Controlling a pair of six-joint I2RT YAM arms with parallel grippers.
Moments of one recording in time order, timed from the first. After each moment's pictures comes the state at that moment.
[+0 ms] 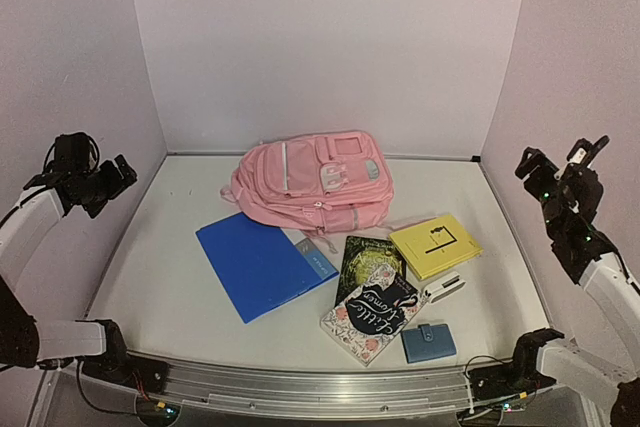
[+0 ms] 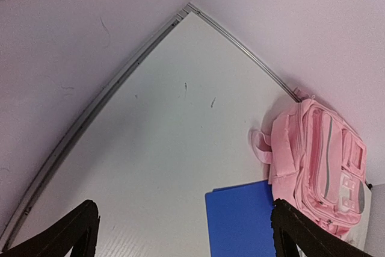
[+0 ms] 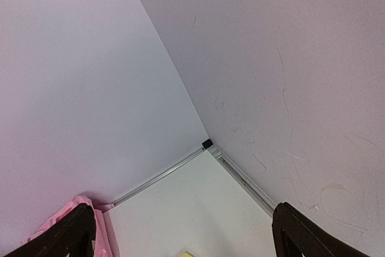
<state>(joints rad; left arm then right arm) 0.14 1.07 0.92 -0.48 0.06 -0.54 0.10 0.75 0.63 0.08 0.46 0.45</state>
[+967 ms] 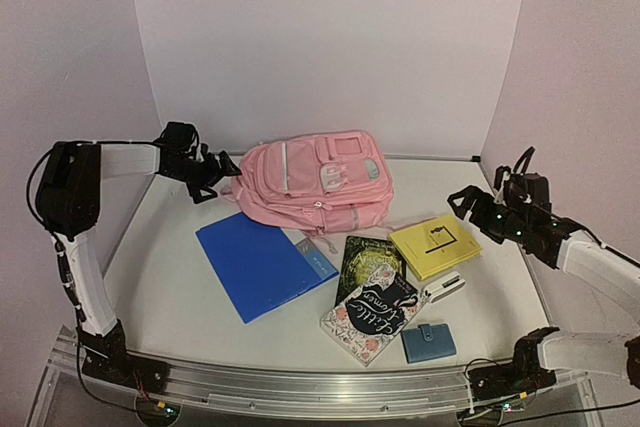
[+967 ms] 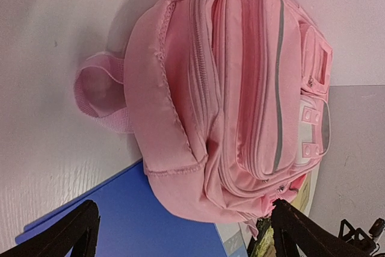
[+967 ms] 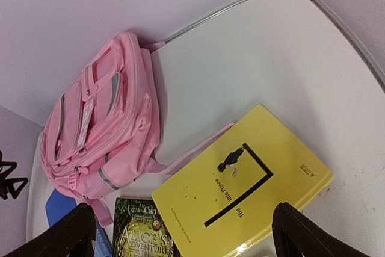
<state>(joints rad) -0.20 1.93 1.38 -0.28 0.45 -0.69 0.25 1.01 0.63 -0.16 -0.02 0.63</state>
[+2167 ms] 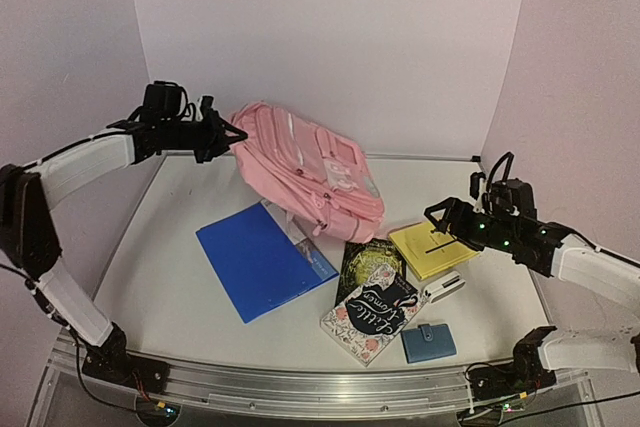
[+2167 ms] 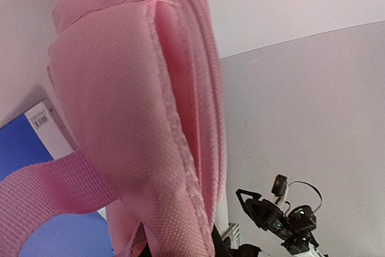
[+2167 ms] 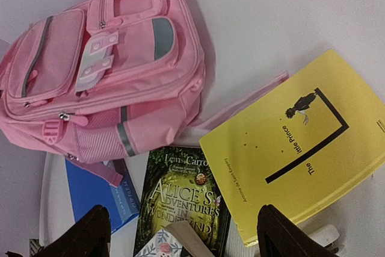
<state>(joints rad) -0.33 1.61 1.37 -0.21 0.61 -0.88 0.45 1.02 0.61 -0.13 -0.06 0.69</state>
